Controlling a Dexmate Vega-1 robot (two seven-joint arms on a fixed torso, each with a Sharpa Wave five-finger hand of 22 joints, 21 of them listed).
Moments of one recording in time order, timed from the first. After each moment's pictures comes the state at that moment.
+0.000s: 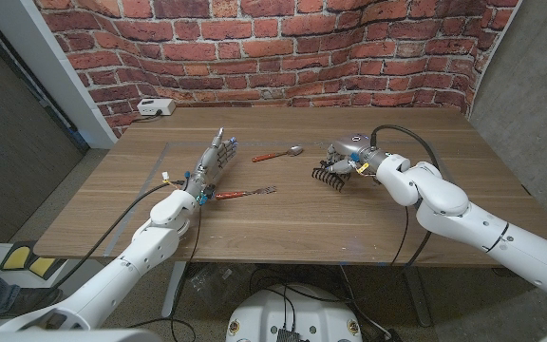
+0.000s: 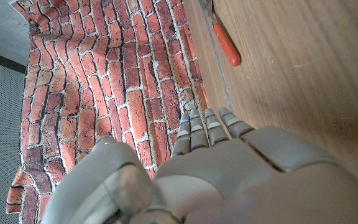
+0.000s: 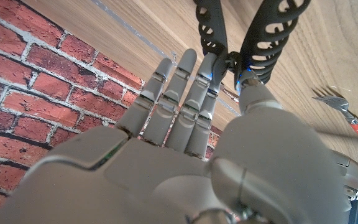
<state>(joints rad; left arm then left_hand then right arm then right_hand) 0.95 0.55 0.37 -1.37 -0.67 -0.33 -0.09 0.38 0.07 -0.06 0.09 0.23 0.21 0.09 0.20 0.18 0.23 0.04 0.21 0.19 0.14 0.03 0.19 0.18 0.04 0.03 0.21 0.18 -0.85 -0.90 -0.64 -2.05 -0.85 -0.30 0.22 0.87 0.00 0.46 -0.16 0.18 0.90 -0.08 0.39 0.19 1.15 -0.17 0.32 0.17 1.03 -0.17 0.22 0.18 0.67 -0.06 0.35 0.20</state>
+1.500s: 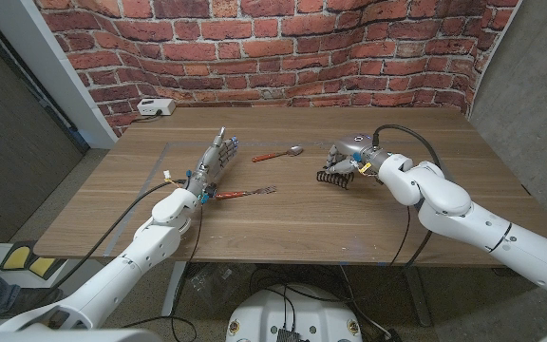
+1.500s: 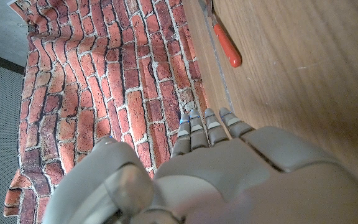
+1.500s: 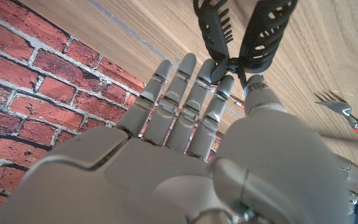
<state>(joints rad) 0.94 0.54 0.38 -1.36 -0.66 -0.32 -0.08 0.38 0.07 -0.07 0.09 0.23 0.21 0.09 0.20 0.18 0.23 0.04 0.21 0.19 0.14 0.03 0.19 0.18 0.03 0.04 0.21 0.18 -0.85 -0.91 -0.63 -2.06 -0.85 -0.31 0.24 0.82 -0.03 0.39 -0.12 0.18 0.90 -0.19 0.26 0.19 1.07 -0.21 0.21 0.18 0.94 -0.13 0.17 0.17 0.63 -0.05 0.34 0.20</state>
